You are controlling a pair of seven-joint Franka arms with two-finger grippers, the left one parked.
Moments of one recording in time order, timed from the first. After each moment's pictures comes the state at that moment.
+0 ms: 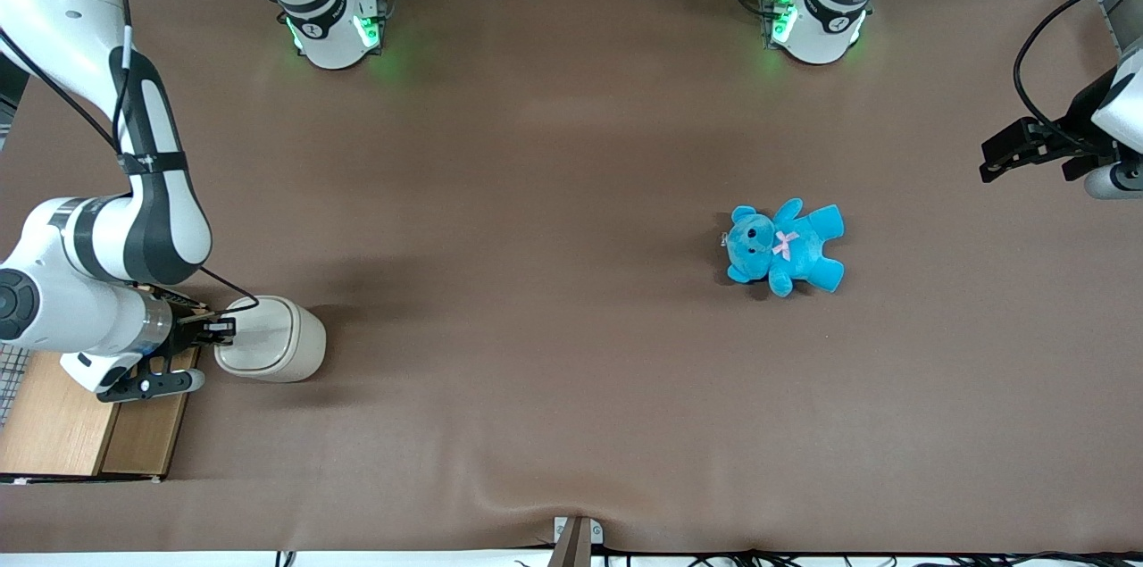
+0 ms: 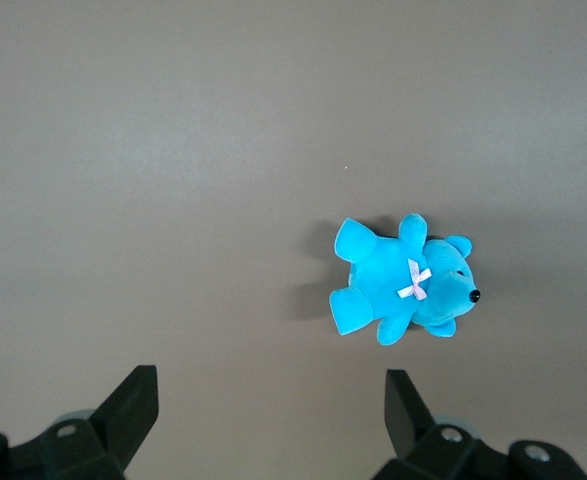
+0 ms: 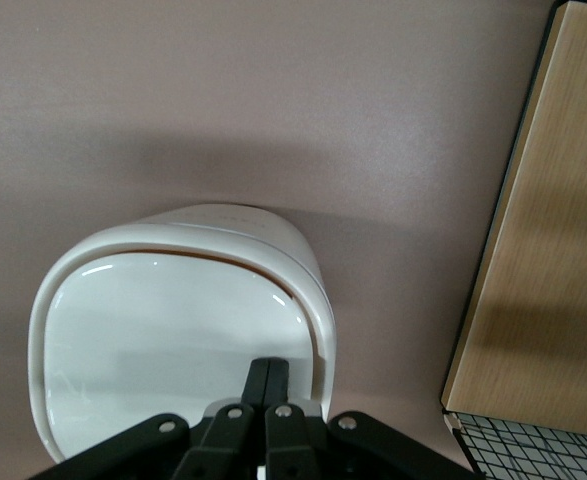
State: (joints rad) arm -0.08 0.62 0.04 -1.46 -0.02 2.01 -0.19
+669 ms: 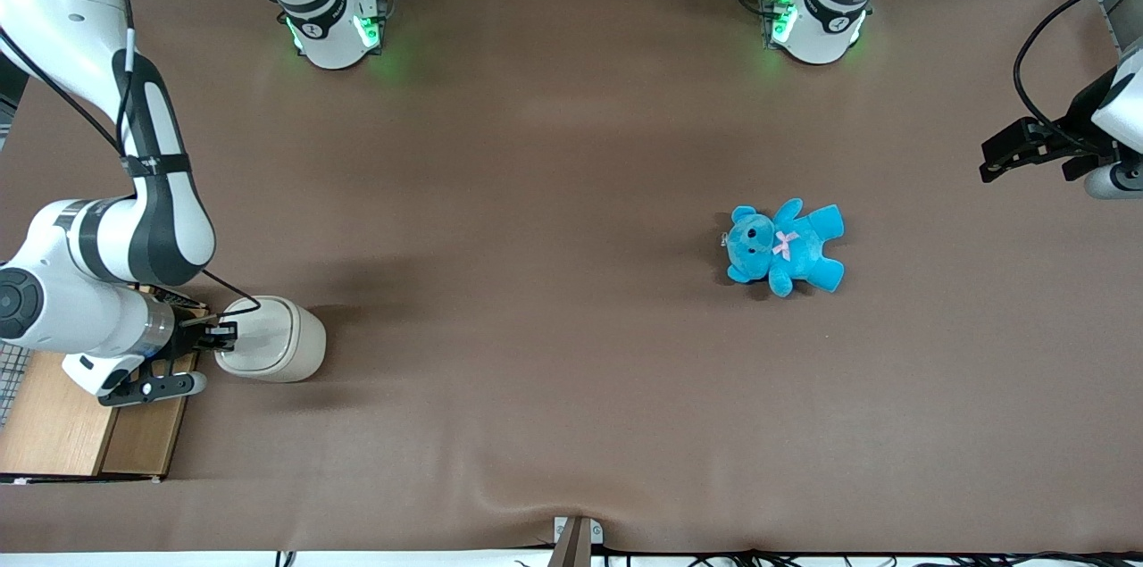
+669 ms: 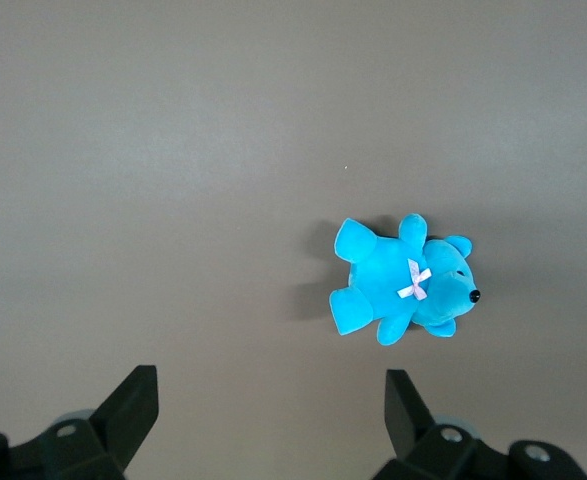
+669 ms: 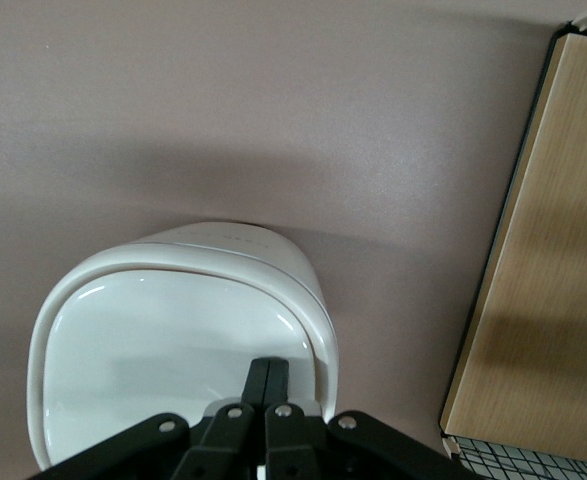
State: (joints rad) arm -0.08 0.62 0.04 -1.46 -0.02 2.04 -0.21
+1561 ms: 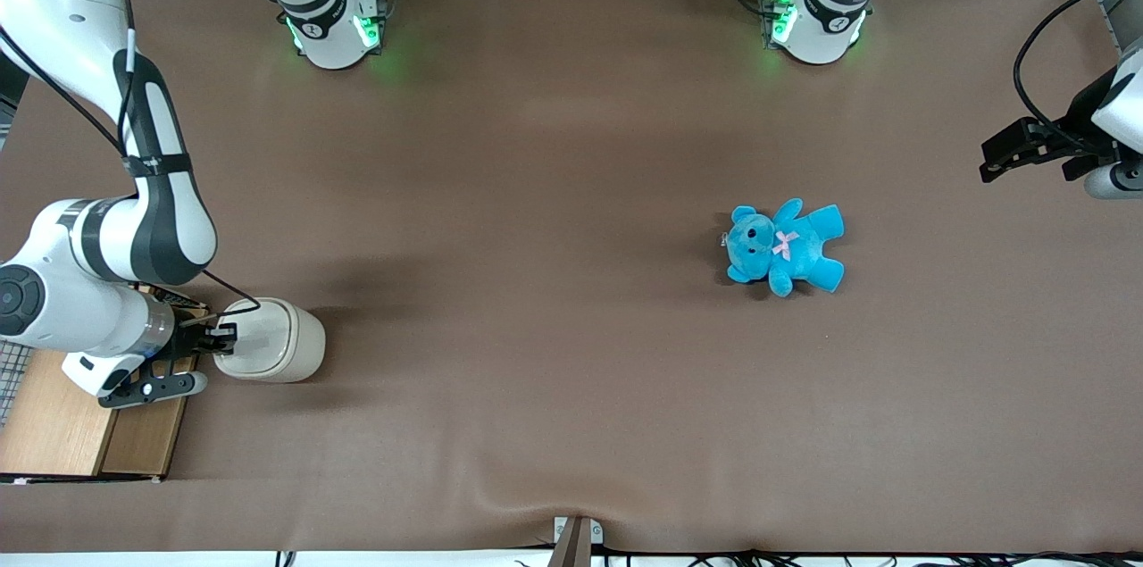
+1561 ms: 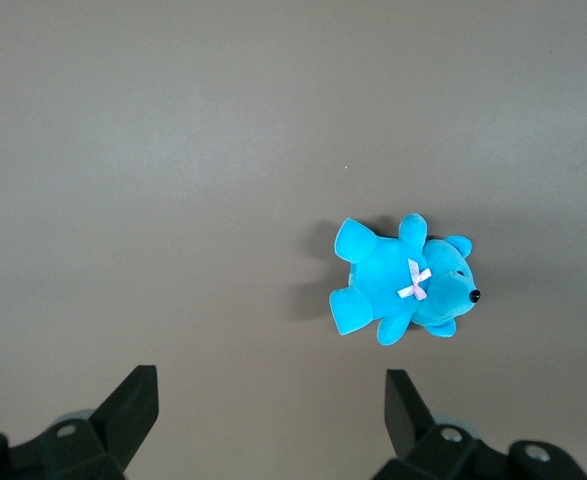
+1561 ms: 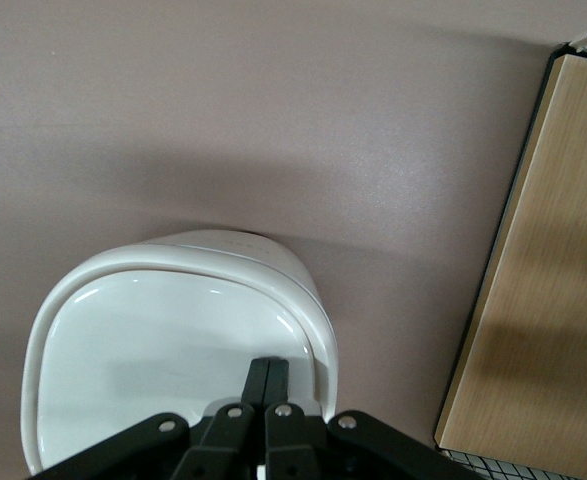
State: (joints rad) arm -0.08 0.62 0.04 -1.48 -0.02 2.07 -0.23
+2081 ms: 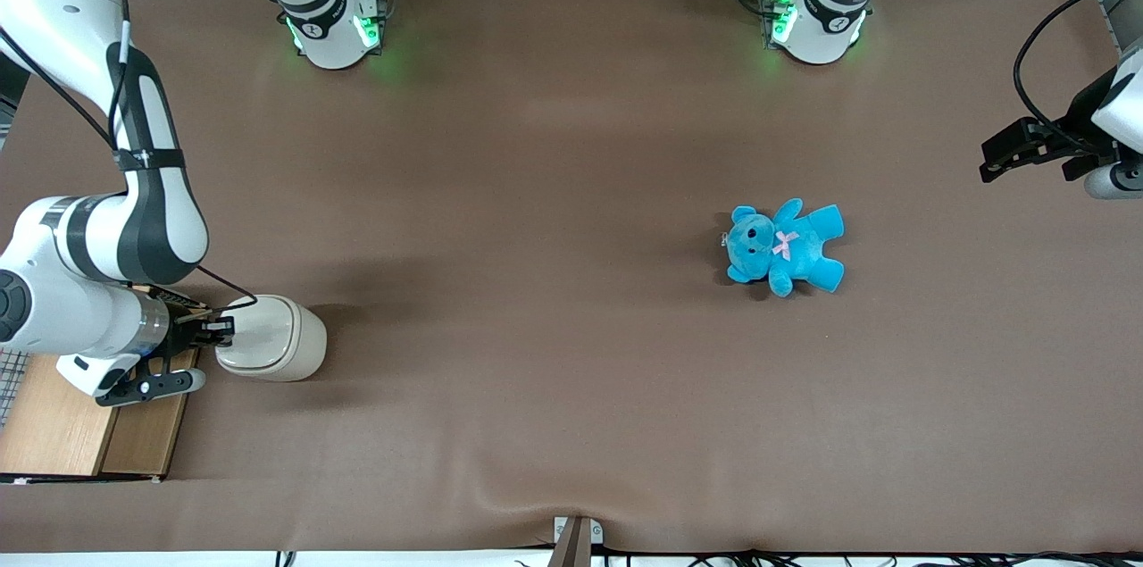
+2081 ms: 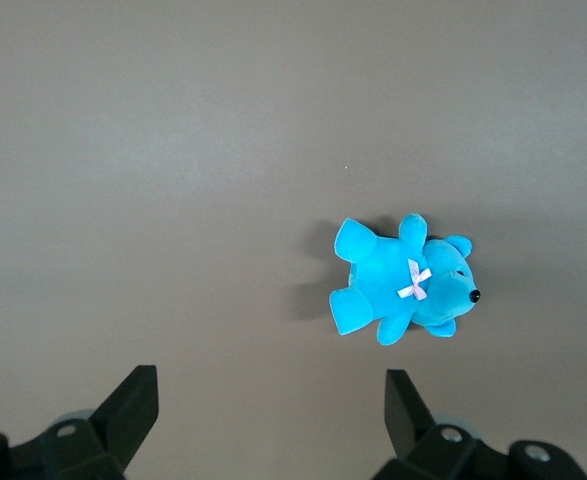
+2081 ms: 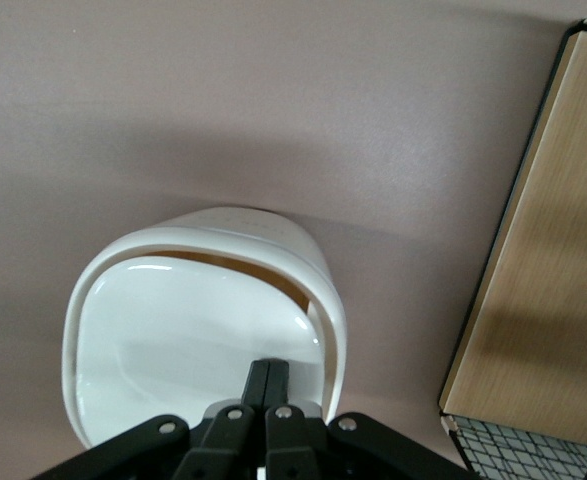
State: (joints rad) arm -0.07 0.62 0.05 -1.42 -0.02 1.94 -0.22
